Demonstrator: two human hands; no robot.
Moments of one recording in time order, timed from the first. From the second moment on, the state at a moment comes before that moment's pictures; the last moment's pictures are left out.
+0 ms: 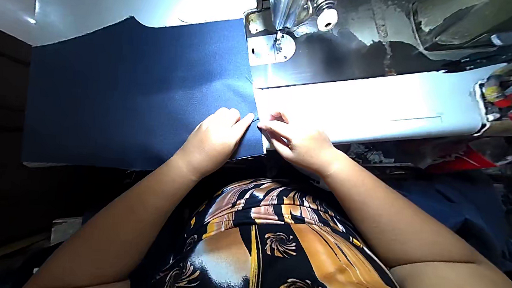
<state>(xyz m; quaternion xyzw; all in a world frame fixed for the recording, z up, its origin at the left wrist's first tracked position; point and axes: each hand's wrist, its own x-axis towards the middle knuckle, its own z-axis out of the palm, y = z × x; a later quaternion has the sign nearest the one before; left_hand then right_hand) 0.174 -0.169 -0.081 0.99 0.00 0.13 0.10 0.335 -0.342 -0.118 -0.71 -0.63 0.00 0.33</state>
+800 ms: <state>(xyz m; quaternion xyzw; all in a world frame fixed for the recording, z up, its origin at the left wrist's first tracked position) 0.163 -0.156 -0.092 0.99 0.03 0.07 0.15 0.318 -0.336 -0.106 -0.73 -0.66 0.04 0.18</state>
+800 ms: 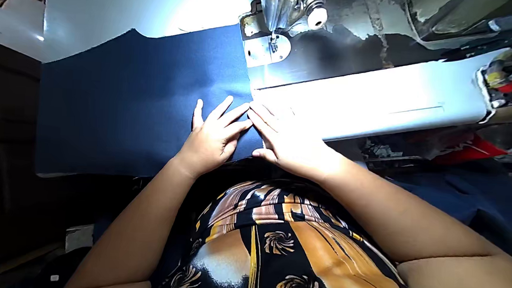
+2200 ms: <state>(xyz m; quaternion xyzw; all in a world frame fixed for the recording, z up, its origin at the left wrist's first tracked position) 0.315 -0.069 -0.090 0.98 -0.02 0.08 0.16 0.473 -0.285 -0.094 -0.74 -0.61 0.07 0.28</state>
